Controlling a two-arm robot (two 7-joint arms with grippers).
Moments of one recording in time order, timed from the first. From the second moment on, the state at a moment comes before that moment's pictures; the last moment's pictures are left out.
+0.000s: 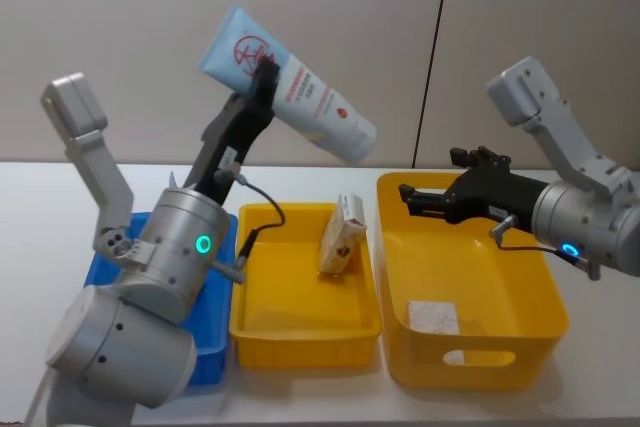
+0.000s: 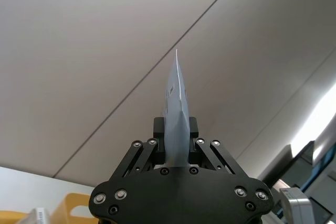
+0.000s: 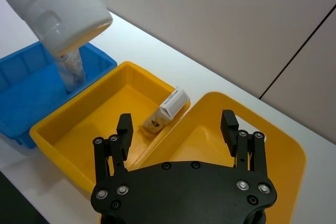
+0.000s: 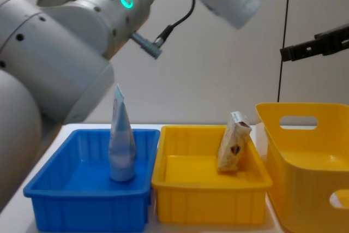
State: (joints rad) left arm -0.36 -0.17 0.19 -1.54 -0.80 0.07 -0.26; right arm 0.50 0.47 -0.29 -1.63 0.24 0.59 0.45
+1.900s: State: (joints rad) left arm -0.43 -0.14 0.32 -1.47 -0.66 -0.04 -0.17; right arm 0.60 0.58 -0.37 -1.70 0.25 0.65 0.56
